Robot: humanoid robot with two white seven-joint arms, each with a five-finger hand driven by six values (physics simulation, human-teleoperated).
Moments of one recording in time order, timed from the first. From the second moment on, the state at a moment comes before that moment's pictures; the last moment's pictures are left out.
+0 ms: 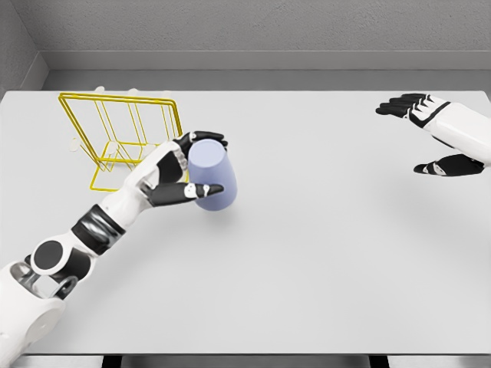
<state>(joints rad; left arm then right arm) -0.20 0.55 -0.54 -1.80 0.65 -0.10 -0.15 -0.21 -0.72 -0.07 -1.66 0.21 -0.61 0.61</state>
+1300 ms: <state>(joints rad) -0.21 0.78 -0.47 -1.80 0.74 -0.36 -0.15 -0.20 -0.72 -0.07 -1.65 0.21 -0.61 0.61</state>
